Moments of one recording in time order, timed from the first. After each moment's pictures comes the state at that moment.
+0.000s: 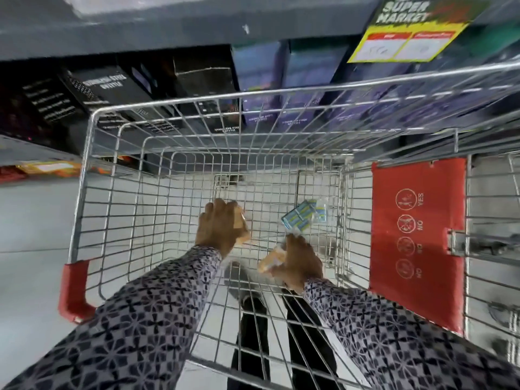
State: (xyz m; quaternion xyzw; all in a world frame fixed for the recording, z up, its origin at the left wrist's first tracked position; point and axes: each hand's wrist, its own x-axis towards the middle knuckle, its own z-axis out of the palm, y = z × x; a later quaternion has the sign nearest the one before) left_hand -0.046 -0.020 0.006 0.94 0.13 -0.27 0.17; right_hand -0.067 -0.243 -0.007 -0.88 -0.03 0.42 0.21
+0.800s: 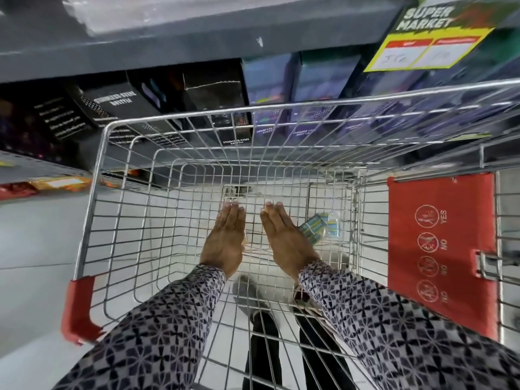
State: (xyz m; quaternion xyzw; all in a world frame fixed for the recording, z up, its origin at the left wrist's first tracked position) left_hand -0.062 -0.007 -0.007 0.95 0.02 -0.25 0.16; right_hand -0.015 -0.186 -0.027 -0.91 -0.31 0.21 0.14
